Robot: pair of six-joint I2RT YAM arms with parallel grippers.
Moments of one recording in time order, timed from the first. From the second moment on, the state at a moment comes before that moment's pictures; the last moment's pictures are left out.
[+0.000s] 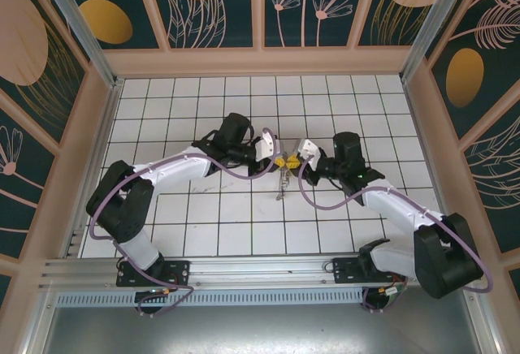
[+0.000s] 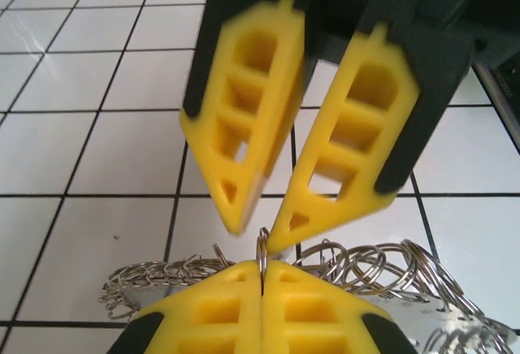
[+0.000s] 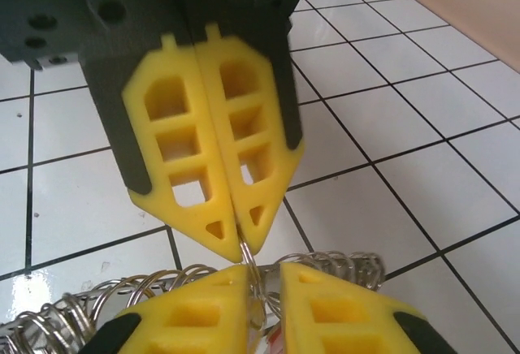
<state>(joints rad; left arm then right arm) -0.69 1.69 1.06 -0.03 0.72 0.50 0.41 1.18 0.57 0.09 -0.68 -0.49</state>
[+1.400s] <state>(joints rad) -0.69 1.69 0.98 0.15 0.78 0.38 0.38 1.21 0.59 -0.01 -0.70 -0.55</state>
